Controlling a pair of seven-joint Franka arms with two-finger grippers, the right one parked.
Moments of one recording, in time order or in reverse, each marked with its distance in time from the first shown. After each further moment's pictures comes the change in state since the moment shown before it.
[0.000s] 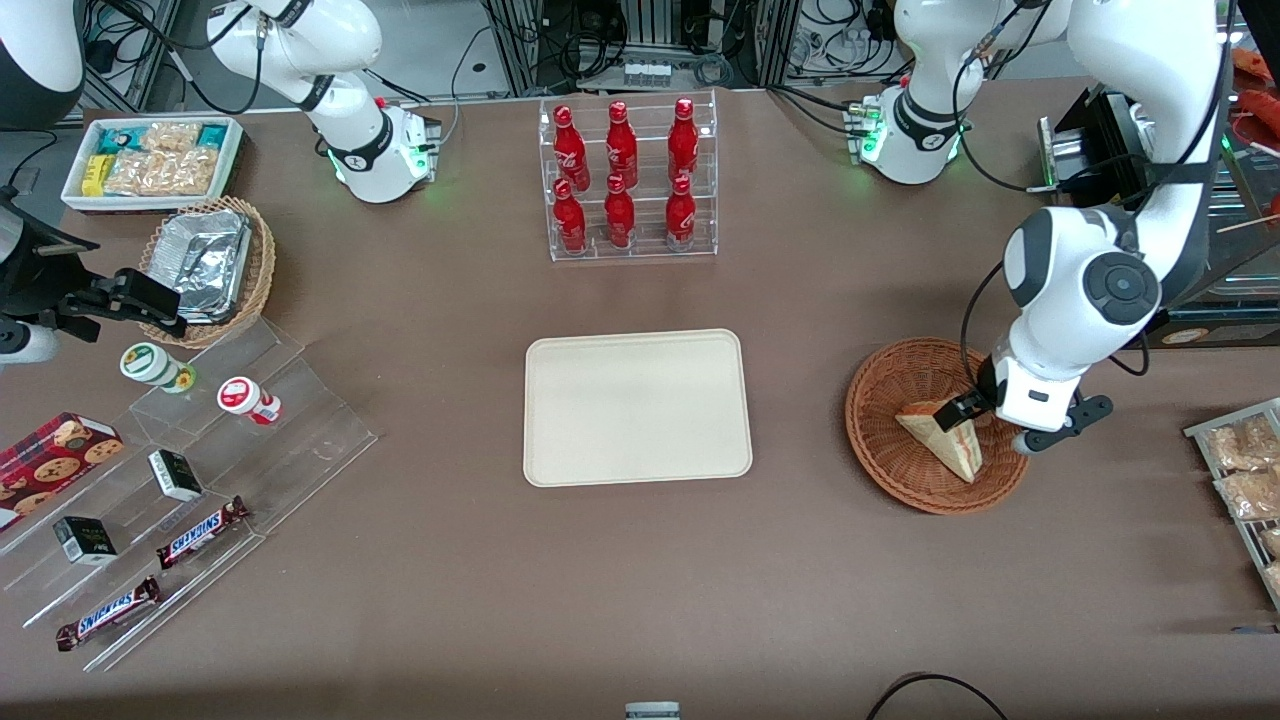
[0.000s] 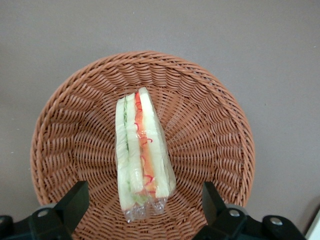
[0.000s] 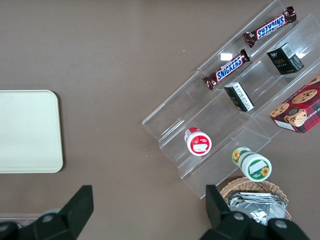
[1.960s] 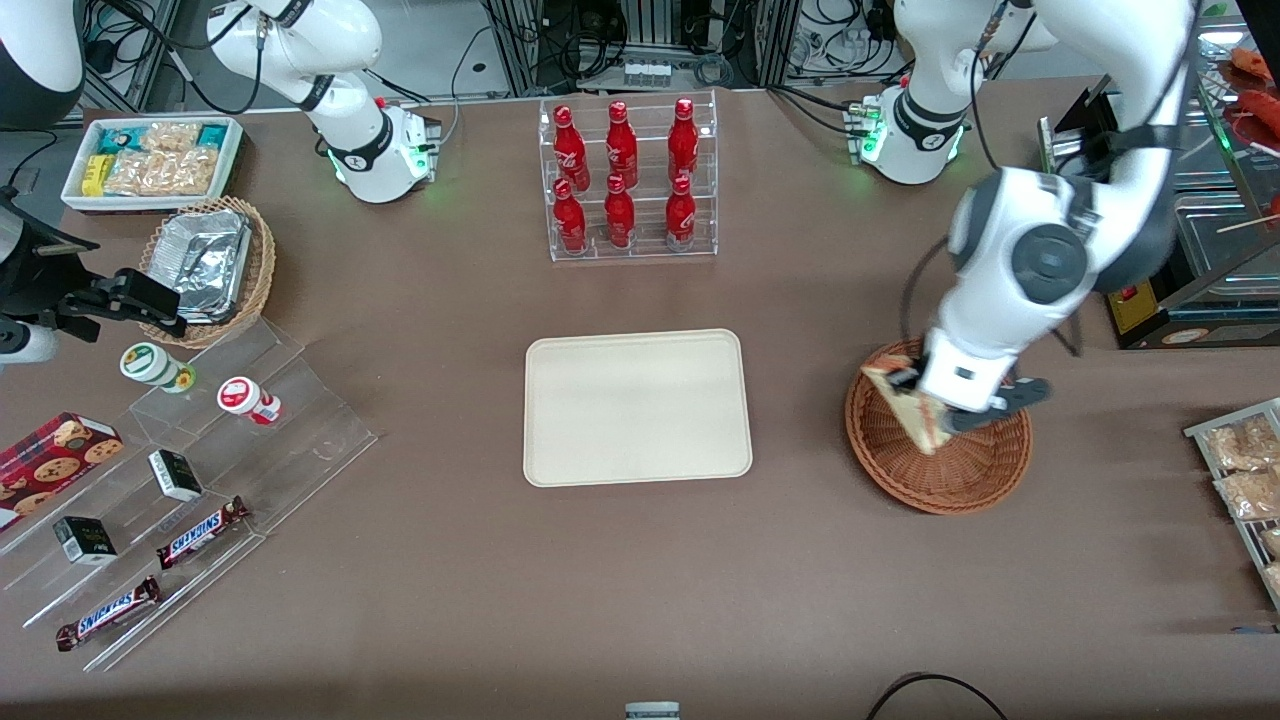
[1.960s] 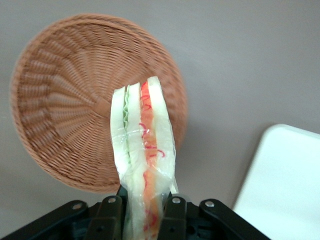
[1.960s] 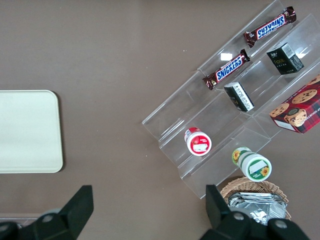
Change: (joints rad) arm -0.219 -0.047 -0.012 0.193 0.001 -0.343 -0.061
